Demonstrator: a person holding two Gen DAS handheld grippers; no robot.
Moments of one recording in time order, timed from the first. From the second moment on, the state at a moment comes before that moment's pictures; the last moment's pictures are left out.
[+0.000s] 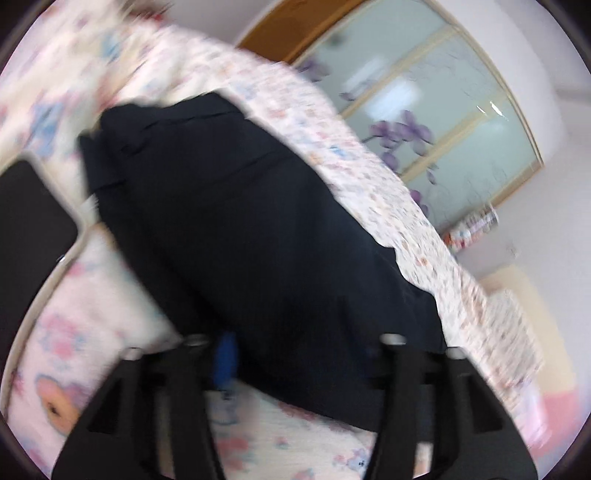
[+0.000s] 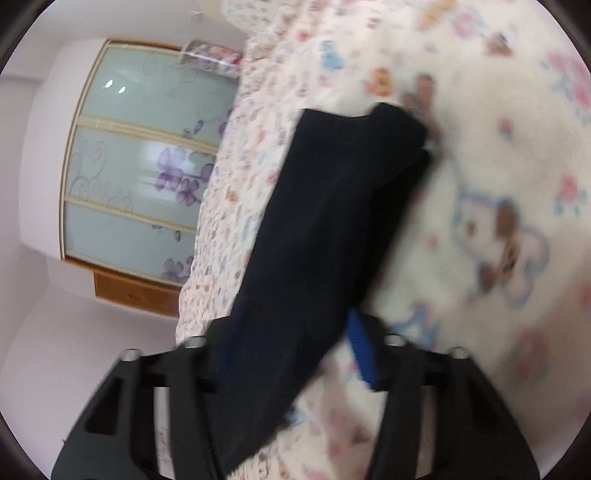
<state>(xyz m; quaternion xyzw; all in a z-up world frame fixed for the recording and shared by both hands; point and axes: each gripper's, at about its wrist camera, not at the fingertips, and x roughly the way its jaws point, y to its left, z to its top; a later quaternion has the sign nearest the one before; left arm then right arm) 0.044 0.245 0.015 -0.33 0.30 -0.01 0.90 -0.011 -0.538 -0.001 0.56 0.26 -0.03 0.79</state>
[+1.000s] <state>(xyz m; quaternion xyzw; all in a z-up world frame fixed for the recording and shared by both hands) 0.037 0.211 0.009 -0.23 0.29 -0.01 0.93 -0.018 -0.564 -0.023 0.59 0.24 -0.05 0.77</state>
